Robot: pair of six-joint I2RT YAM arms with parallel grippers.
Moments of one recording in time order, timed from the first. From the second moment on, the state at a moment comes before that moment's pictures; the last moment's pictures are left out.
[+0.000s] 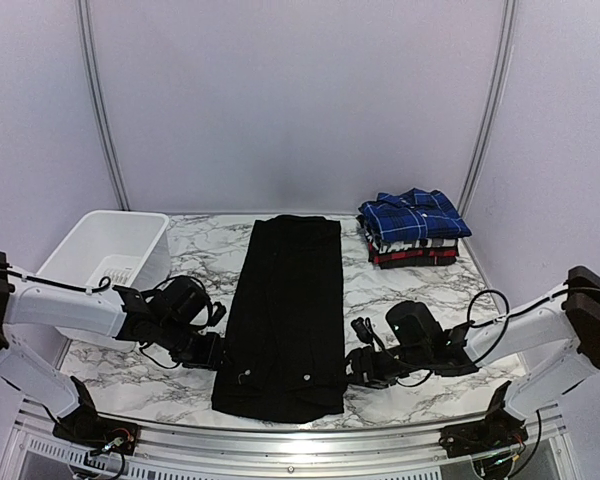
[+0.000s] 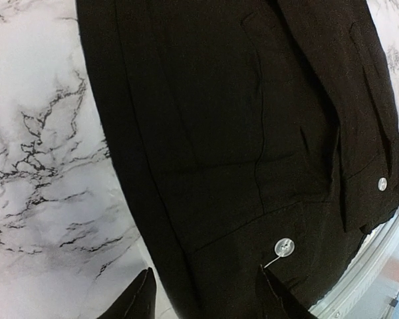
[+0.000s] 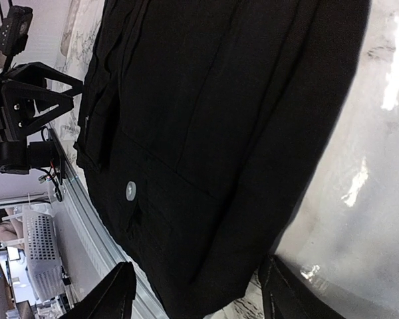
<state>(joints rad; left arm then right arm) -0.84 1.43 0.66 -0.30 0.20 -0.65 0.90 1.40 0.41 0.23 -0.42 0.89</state>
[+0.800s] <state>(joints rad) -0.95 1.49 0.67 -0.27 0.21 -0.77 0.77 1.39 0.41 0.15 -0.48 0.83</state>
